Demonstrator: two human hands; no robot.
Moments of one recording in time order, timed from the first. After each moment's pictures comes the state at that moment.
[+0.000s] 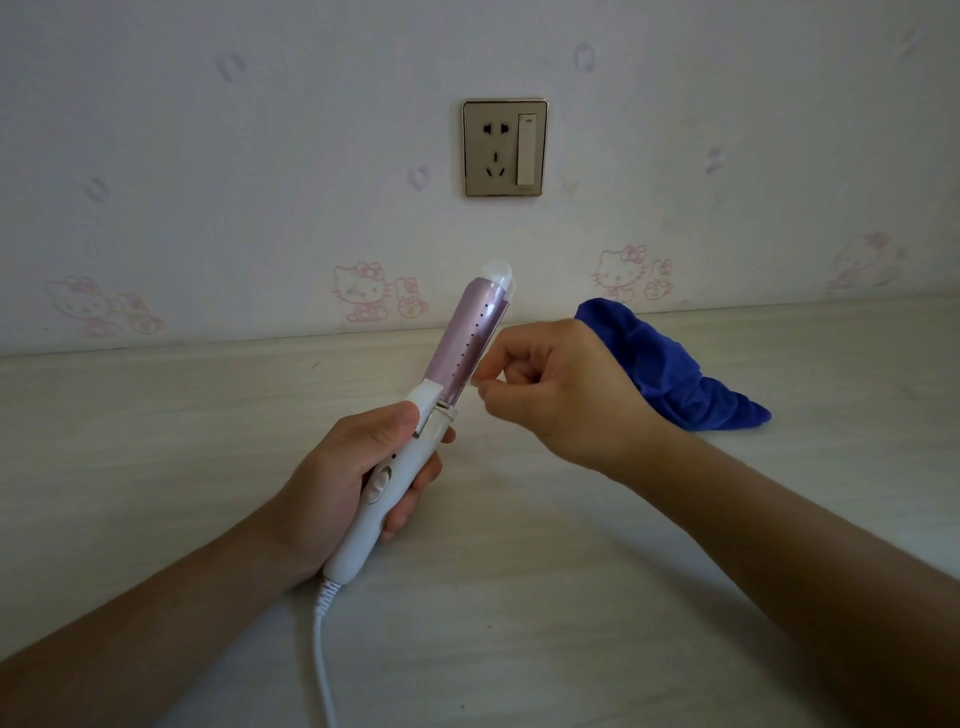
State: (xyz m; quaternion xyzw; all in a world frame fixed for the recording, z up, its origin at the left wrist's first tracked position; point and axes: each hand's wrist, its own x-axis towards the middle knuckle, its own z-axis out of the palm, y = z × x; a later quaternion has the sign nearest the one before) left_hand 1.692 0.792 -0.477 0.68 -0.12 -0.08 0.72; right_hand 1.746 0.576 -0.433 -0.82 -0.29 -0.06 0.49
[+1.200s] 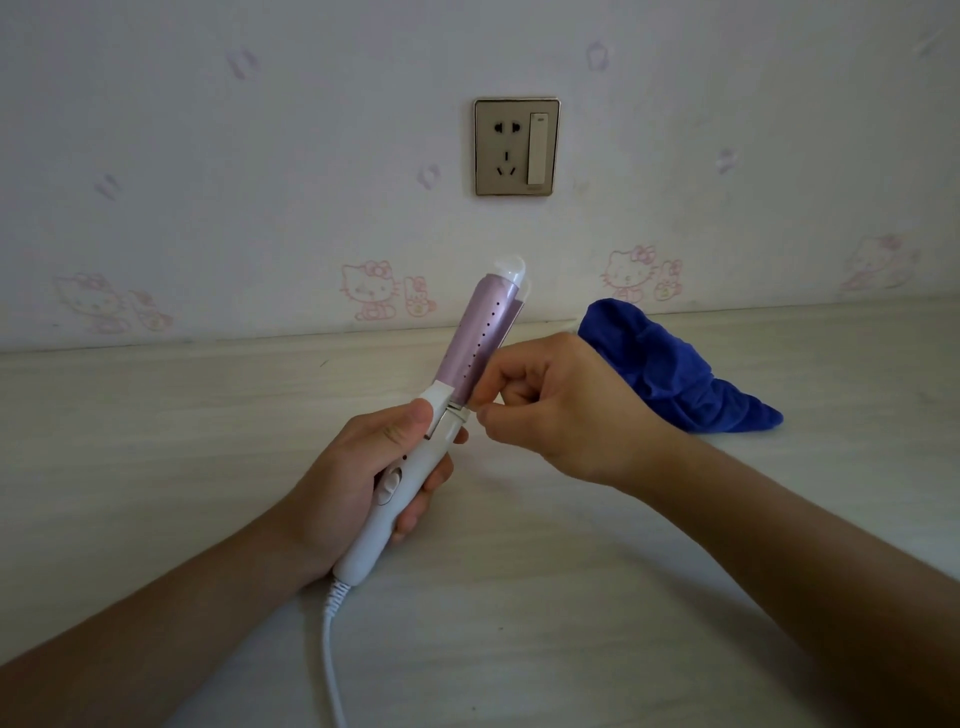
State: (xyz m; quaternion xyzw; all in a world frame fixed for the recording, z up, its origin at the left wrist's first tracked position) left_hand 1.694 0.791 -0.478 0.69 -0.13 -0.07 0.71; right_hand 1.740 0.578 -0.433 -0.82 -0.33 -0.01 0.47
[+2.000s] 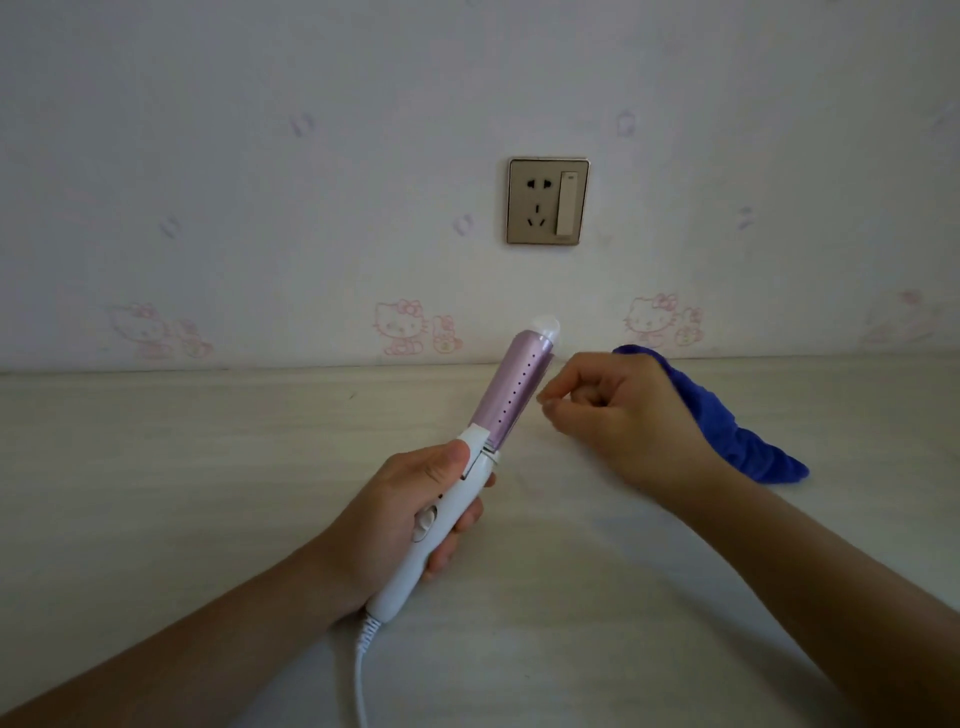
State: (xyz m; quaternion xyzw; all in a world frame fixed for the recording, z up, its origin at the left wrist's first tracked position) left_hand 1.692 0.786 -0.474 0.69 -0.07 -0.08 0.72; right_hand 1.760 0.567 -0.431 -0.81 -0.23 -0.08 0.53
